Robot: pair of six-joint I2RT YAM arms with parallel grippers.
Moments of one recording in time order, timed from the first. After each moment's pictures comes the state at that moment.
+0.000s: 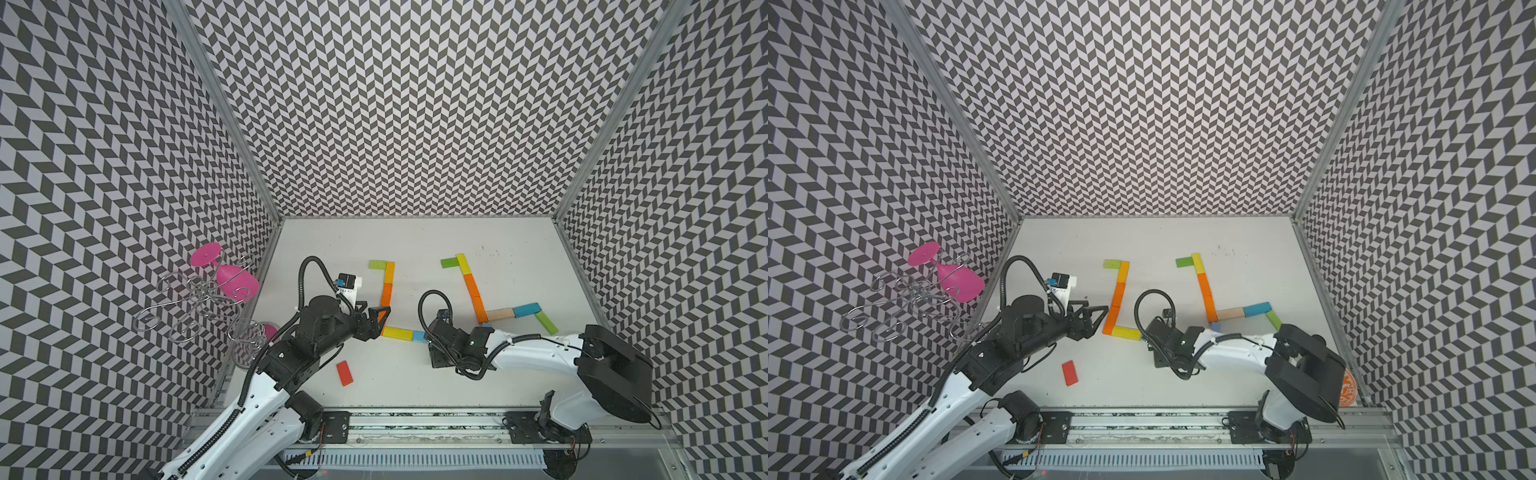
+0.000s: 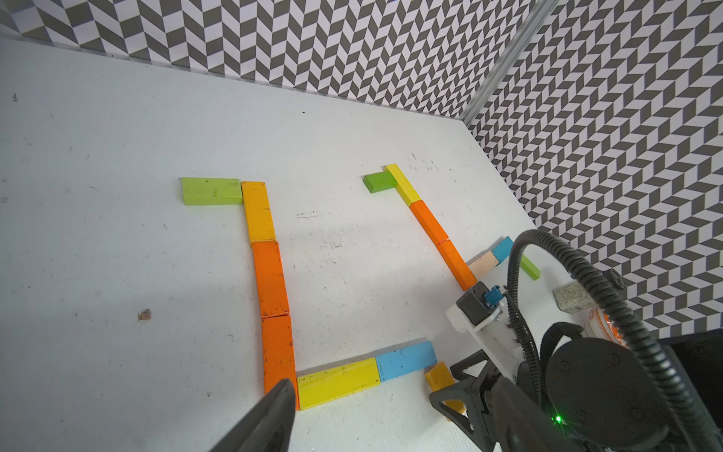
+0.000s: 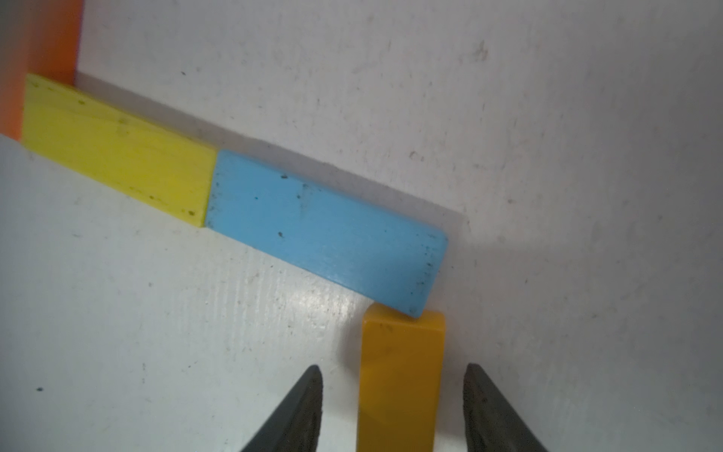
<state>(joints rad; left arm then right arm) -0.60 0.68 0.65 -0.39 0.12 -0.44 1.05 1.54 0.79 -0.44 0.18 0.89</state>
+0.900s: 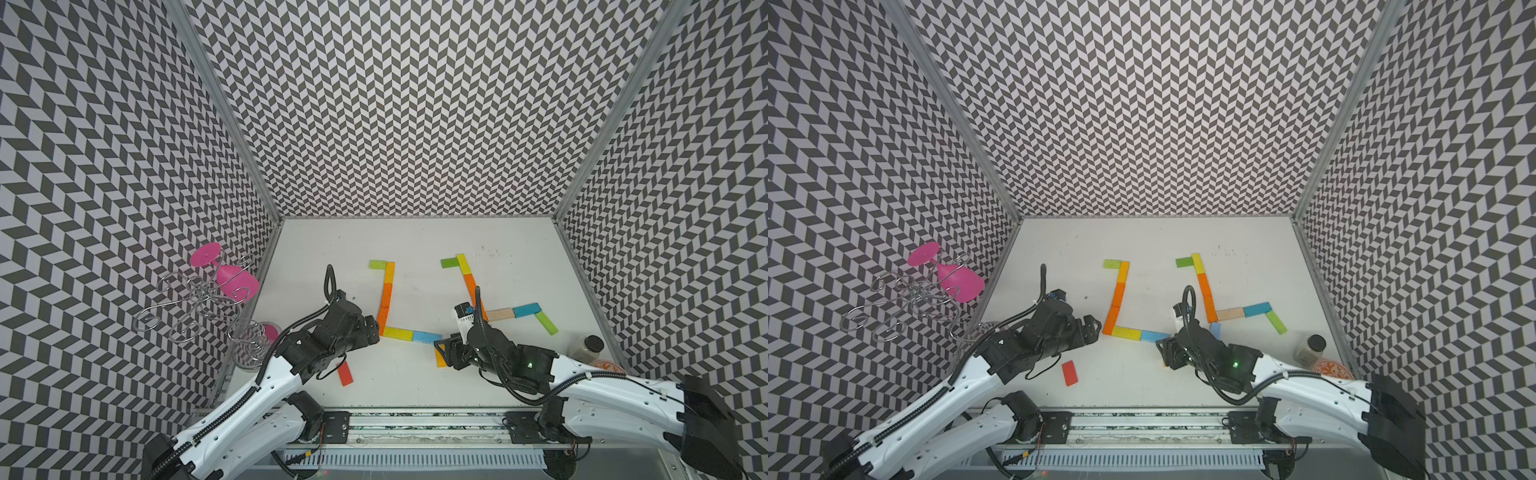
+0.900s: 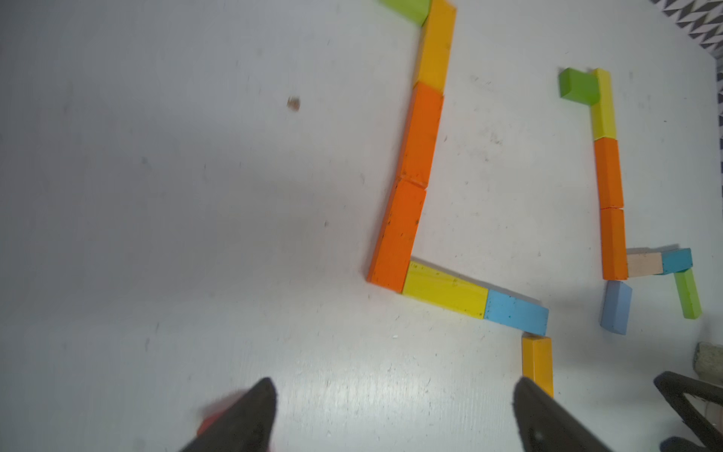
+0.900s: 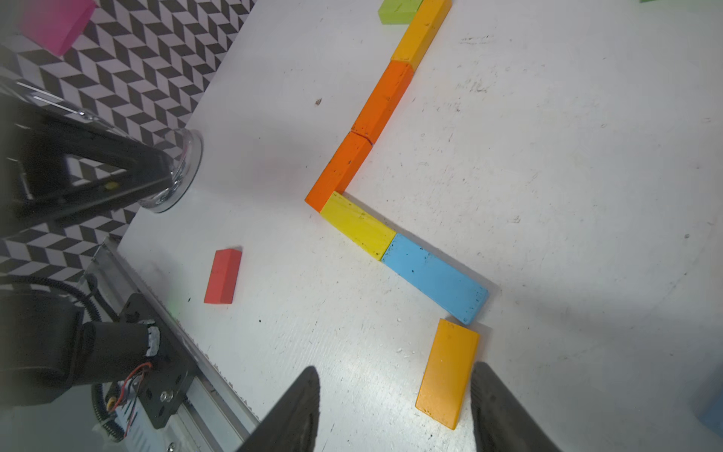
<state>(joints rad) -0.70 0.81 0.63 -0.77 -0.13 -0.90 1.05 1.00 0.50 -0.16 0.16 0.63</state>
